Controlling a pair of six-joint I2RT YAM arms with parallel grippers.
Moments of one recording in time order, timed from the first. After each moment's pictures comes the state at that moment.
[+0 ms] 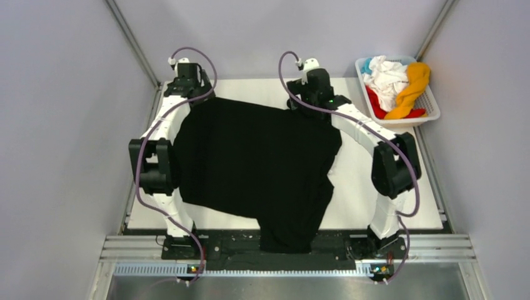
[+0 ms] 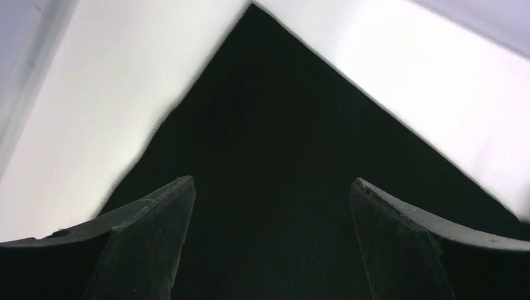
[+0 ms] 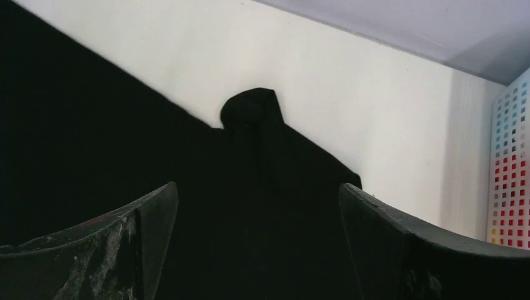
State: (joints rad) left arm -0.05 1.94 1.71 -0.45 -0.29 -0.37; right arm 0.47 1.94 1.59 -0.15 0.22 -0.02
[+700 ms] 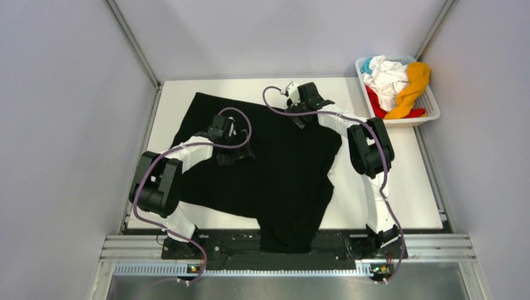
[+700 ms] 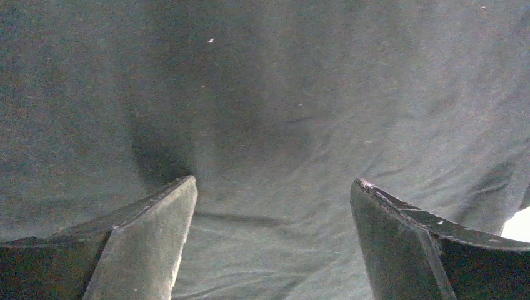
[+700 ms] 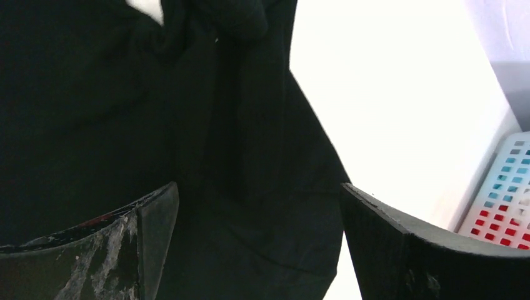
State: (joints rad) left arm -0.33 1.66 0.98 -0.33 0.18 -0.56; right arm 0.43 2.19 1.66 -0.25 0.19 -0.47
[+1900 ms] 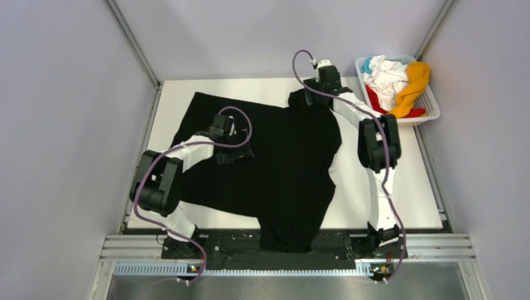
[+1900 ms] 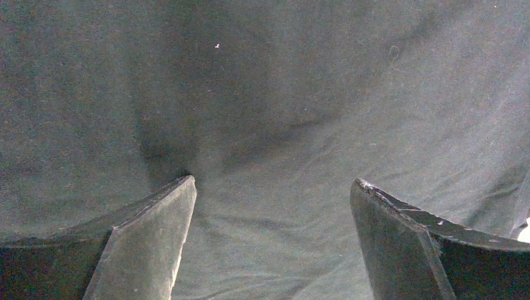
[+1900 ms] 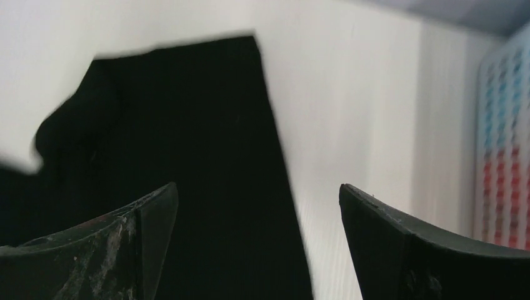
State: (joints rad) left arm -0.32 1.67 0.98 -0.33 0.14 -0.55; right arm 0.28 2.36 1.97 -0.18 0.22 -0.12
